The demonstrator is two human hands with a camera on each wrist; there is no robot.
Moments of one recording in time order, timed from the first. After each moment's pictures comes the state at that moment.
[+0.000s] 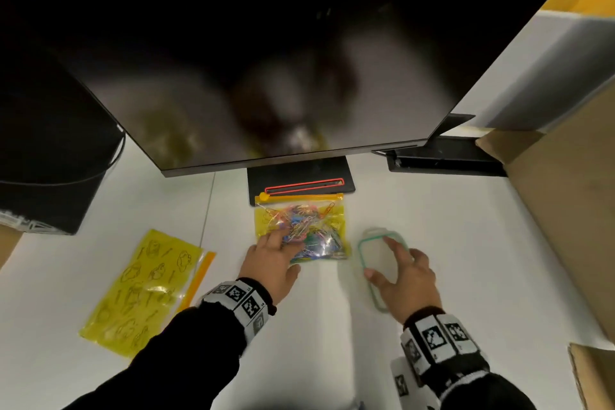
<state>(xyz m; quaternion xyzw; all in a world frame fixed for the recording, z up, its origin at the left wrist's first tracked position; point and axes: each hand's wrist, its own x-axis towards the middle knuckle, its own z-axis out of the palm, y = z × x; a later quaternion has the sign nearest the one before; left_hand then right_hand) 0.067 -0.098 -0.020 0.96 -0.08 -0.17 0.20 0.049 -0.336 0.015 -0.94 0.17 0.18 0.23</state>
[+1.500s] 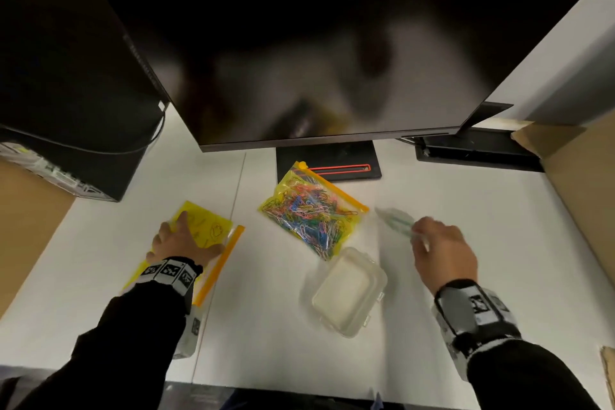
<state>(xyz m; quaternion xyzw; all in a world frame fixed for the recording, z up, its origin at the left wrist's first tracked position) 0.037 0.056 -0.033 0.89 0.37 -0.22 0.14 0.063 -0.346 0.021 -0.98 -0.02 -0.04 0.17</state>
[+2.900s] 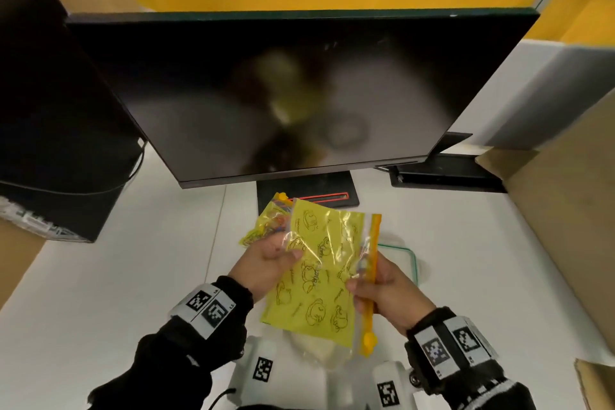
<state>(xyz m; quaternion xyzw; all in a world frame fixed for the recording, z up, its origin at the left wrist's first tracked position) 0.058 -0.085 0.075 0.71 0.07 -0.24 0.66 0.053 -0.302 0.056 -0.66 0.10 0.30 0.68</state>
